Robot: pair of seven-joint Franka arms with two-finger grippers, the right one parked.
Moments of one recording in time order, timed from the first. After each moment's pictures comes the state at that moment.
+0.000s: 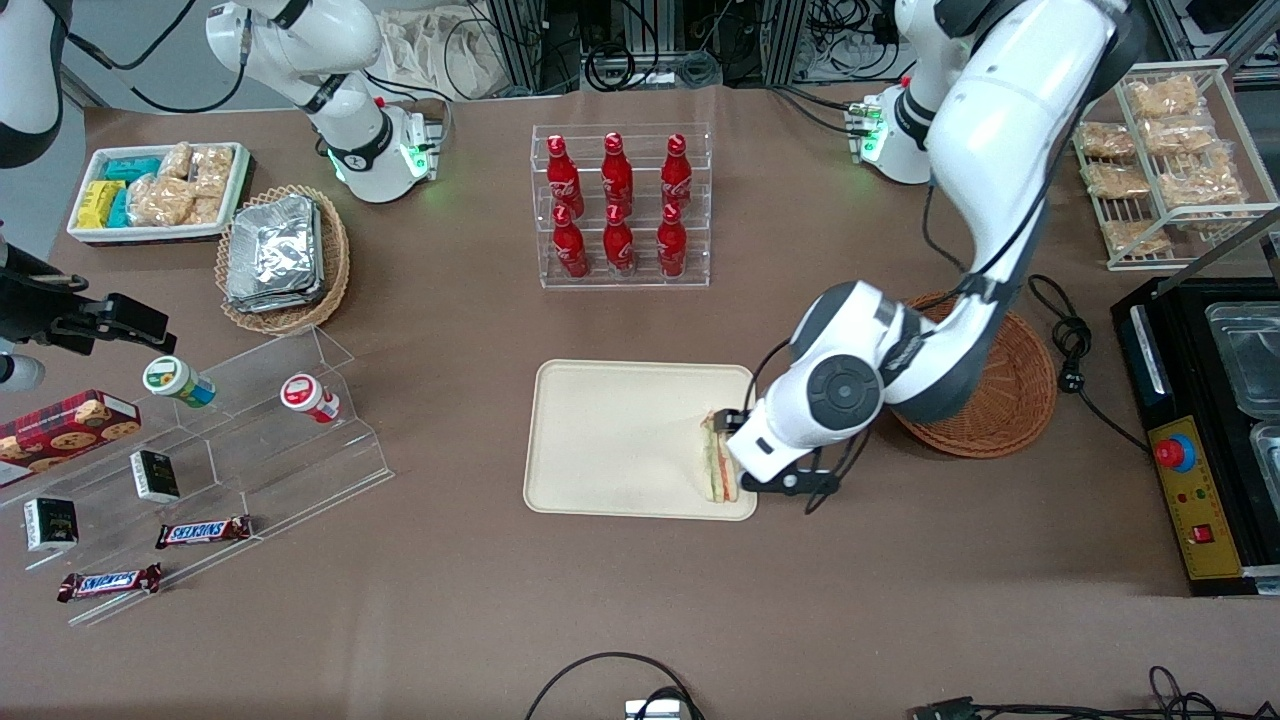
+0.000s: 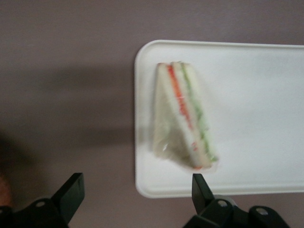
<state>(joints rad) -0.17 0.64 -0.40 -1.40 0.11 1.86 -0.53</state>
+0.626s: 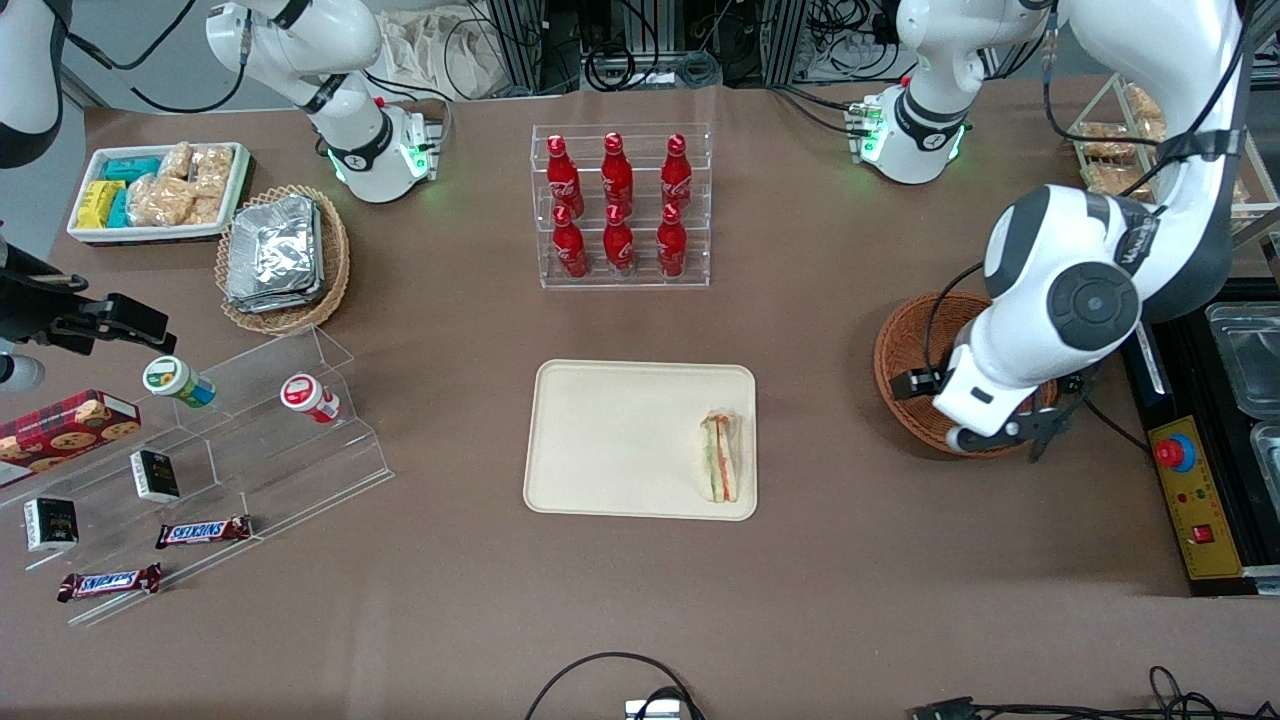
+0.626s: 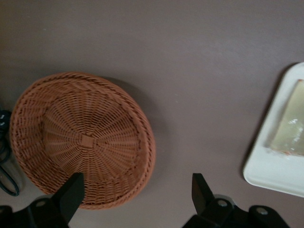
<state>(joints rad) 0.14 0.23 -0.40 -1.83 0.11 1.91 -0.49</state>
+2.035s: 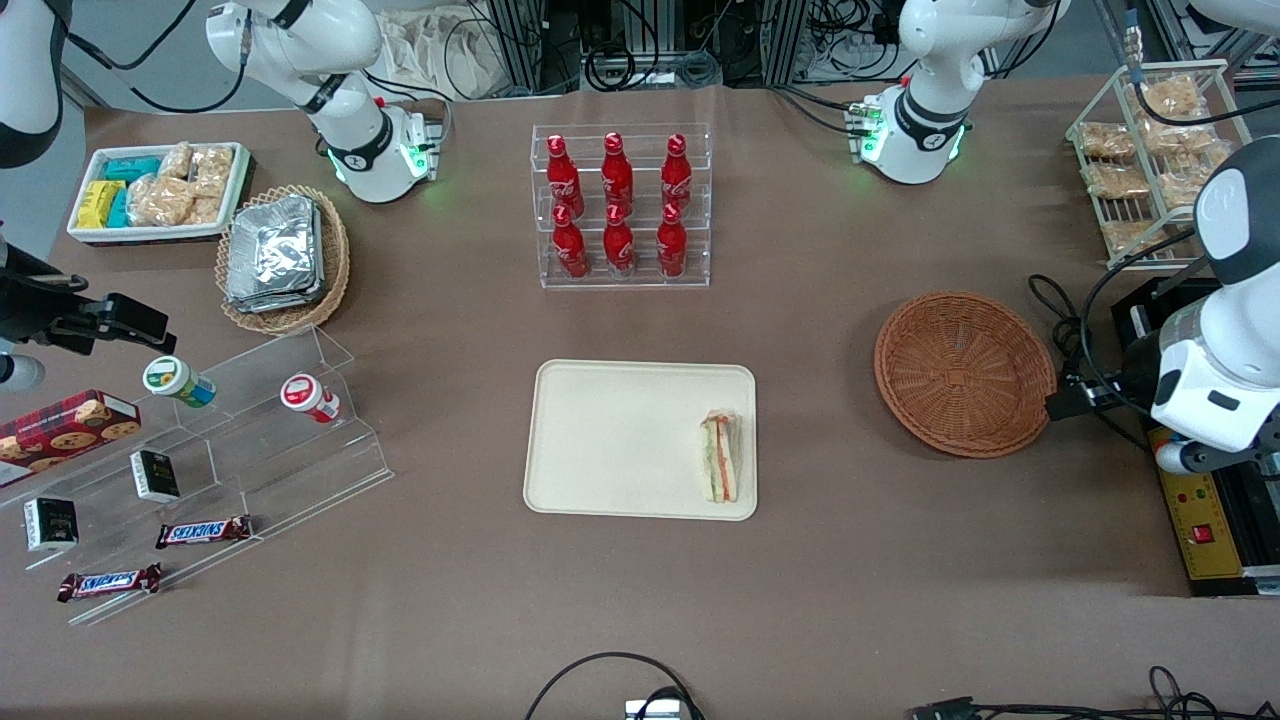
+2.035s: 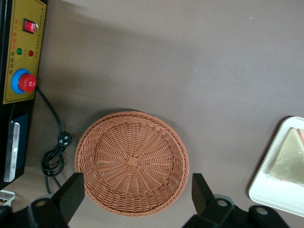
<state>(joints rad) 0.23 0.28 -0.31 -1.49 0.11 1.69 -0.35</state>
